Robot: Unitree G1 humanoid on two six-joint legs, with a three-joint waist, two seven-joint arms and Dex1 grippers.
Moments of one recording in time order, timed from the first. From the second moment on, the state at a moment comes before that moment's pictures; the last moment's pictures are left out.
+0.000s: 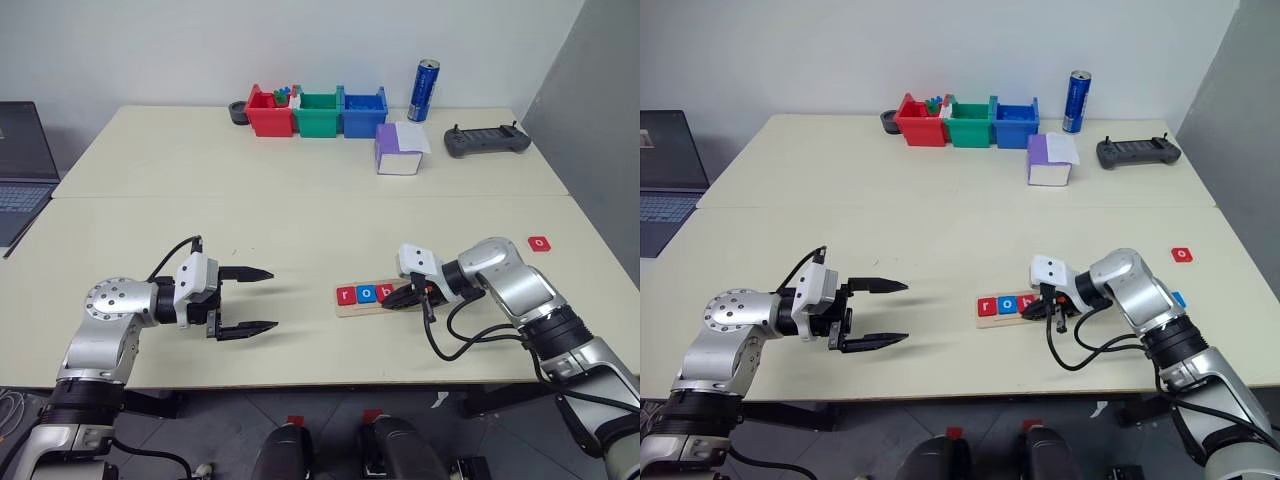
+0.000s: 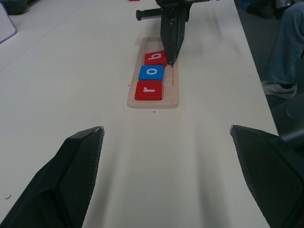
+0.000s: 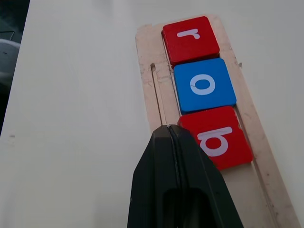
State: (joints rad) left arm -0.29 0.74 0.06 0.17 -0.40 -0.02 -1.43; right arm -0.70 -0.58 0.41 0.23 0.06 0.39 1.34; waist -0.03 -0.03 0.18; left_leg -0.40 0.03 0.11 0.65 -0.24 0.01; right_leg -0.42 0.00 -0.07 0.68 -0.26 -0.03
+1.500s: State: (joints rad) left arm -0.29 0.76 0.07 0.15 -0.41 -0.01 -1.41; right arm -0.80 -0.57 0.37 0.46 0.02 0.29 1.34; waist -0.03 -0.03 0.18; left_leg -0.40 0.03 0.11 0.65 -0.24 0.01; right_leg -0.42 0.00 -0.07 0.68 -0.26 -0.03
